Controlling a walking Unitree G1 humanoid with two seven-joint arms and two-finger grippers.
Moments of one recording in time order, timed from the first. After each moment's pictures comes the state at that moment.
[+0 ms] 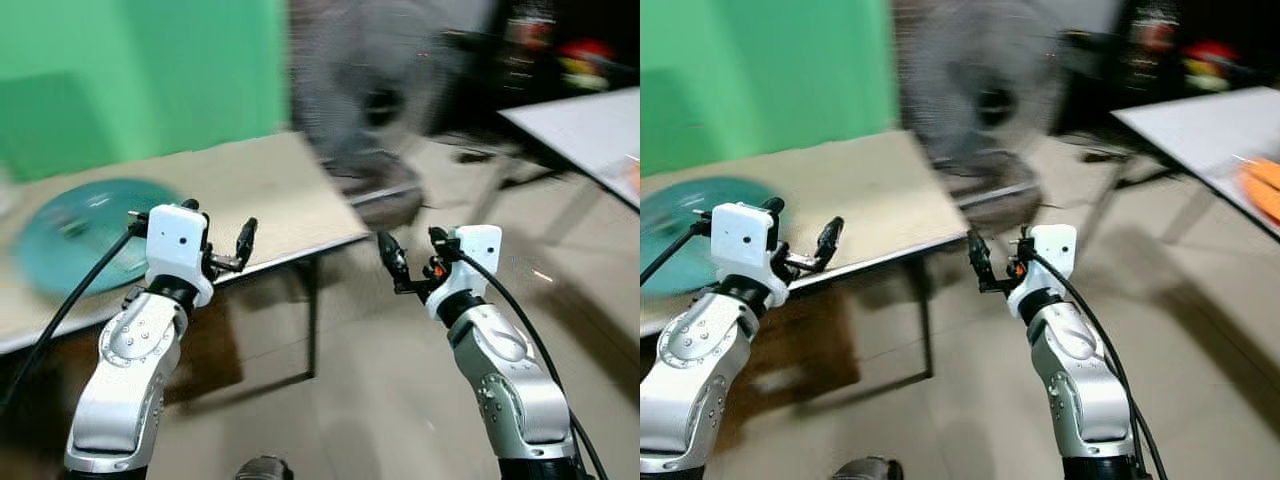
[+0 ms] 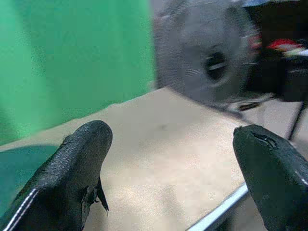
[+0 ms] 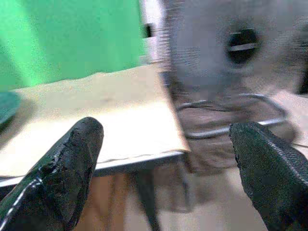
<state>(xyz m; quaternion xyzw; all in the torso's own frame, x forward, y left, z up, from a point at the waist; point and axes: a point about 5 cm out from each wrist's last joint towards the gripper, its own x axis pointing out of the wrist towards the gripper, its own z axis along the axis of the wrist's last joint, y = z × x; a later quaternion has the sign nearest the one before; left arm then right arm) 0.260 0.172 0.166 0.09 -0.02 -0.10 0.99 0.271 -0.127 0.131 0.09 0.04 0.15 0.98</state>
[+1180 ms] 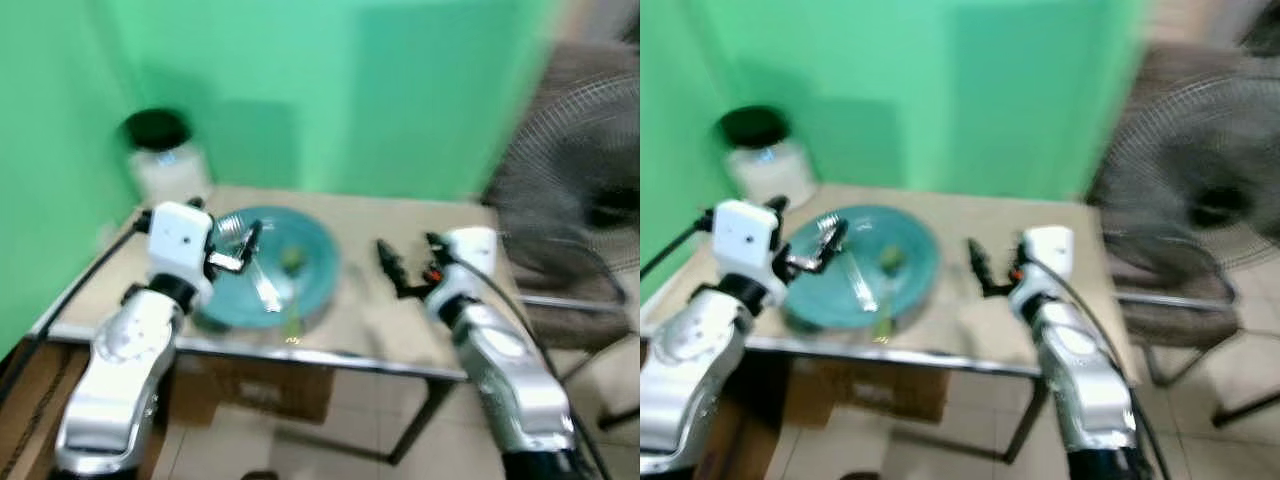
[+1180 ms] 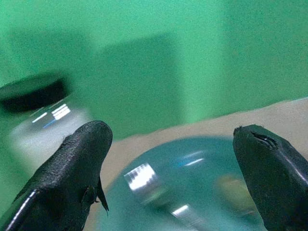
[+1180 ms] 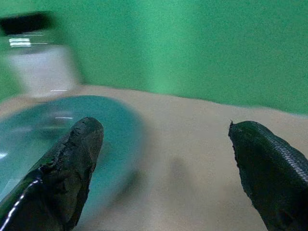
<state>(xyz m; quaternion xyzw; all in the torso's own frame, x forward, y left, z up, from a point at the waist) 0.258 0.176 0.168 0.11 -0.01 -0.11 0.99 0.276 -0.117 0.124 0.07 0.05 0.20 0.98</state>
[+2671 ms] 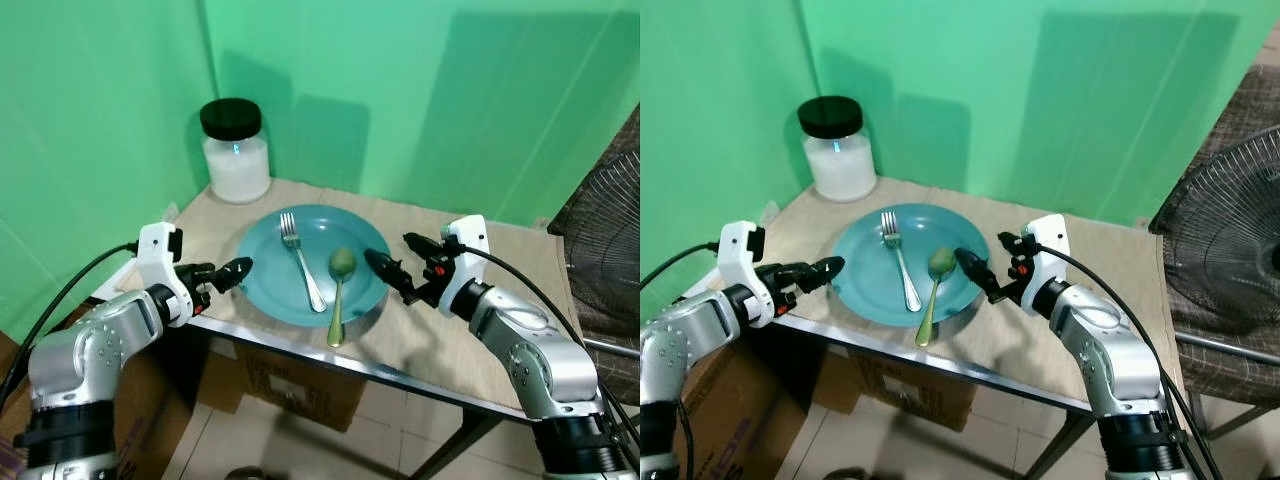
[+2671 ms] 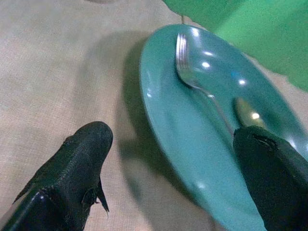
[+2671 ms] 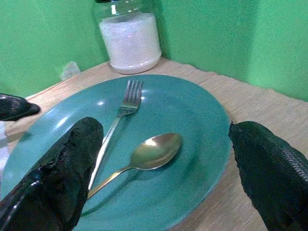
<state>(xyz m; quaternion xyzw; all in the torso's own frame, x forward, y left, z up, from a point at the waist) 0.287 0.210 0.119 -0.22 0.25 -0.18 0.93 0.288 -0.147 0.125 0.08 0.11 0.31 0.94</state>
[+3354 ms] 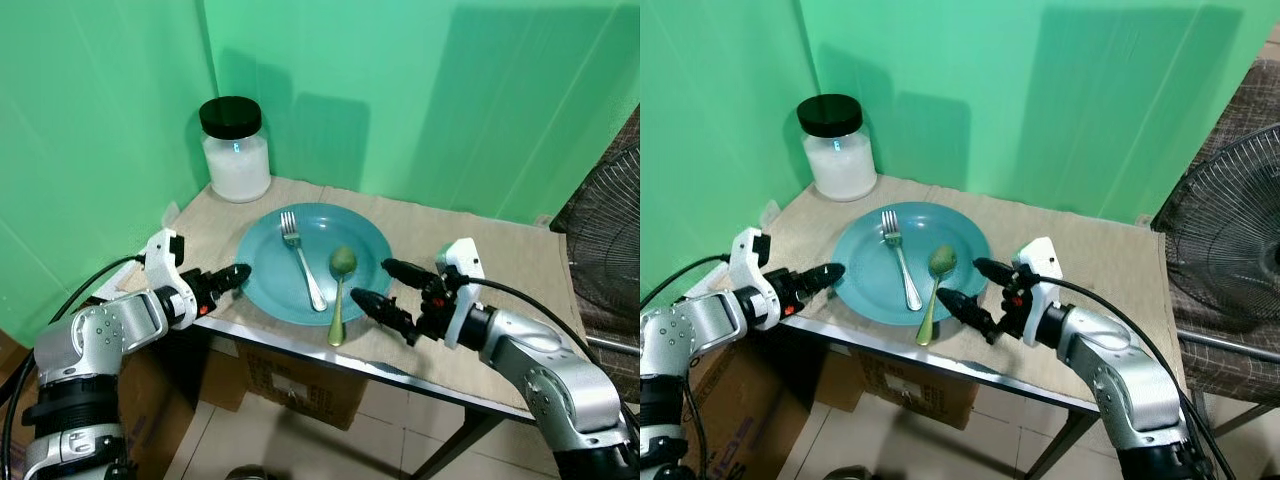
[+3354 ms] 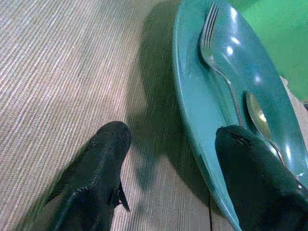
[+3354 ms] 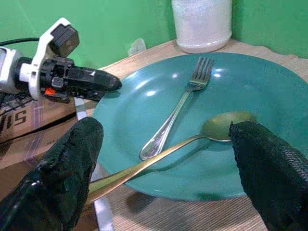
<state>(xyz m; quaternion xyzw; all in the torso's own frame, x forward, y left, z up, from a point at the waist) 0.292 0.214 0.102 -0.29 0.32 -0.16 0.89 0.255 -0.140 0.124 0.08 0.13 0.43 0.89</state>
